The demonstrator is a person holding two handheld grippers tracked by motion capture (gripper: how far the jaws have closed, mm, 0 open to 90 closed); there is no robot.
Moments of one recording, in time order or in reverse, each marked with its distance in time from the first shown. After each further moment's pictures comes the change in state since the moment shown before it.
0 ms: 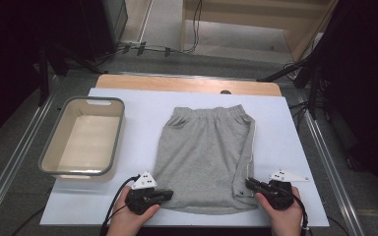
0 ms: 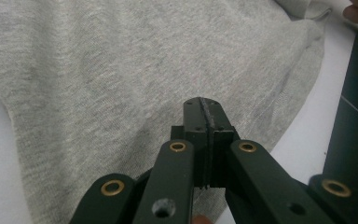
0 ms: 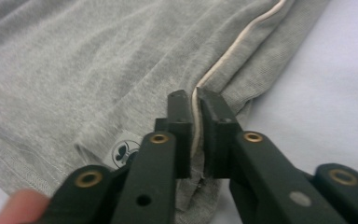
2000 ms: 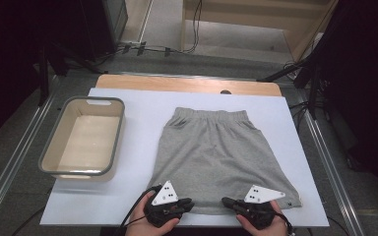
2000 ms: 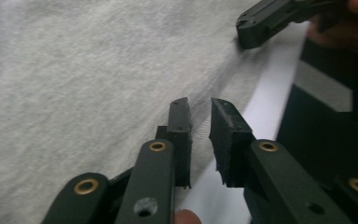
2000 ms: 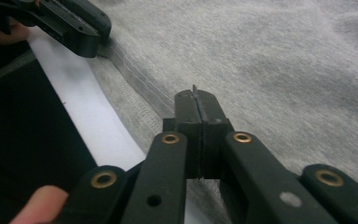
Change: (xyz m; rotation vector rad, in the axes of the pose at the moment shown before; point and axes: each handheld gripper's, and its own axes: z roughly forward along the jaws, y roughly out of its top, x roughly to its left) left arm -0.052 0.010 0.024 -0.021 -0.009 0.169; right arm 0.070 -0.012 0.010 0.041 0.215 -0.294
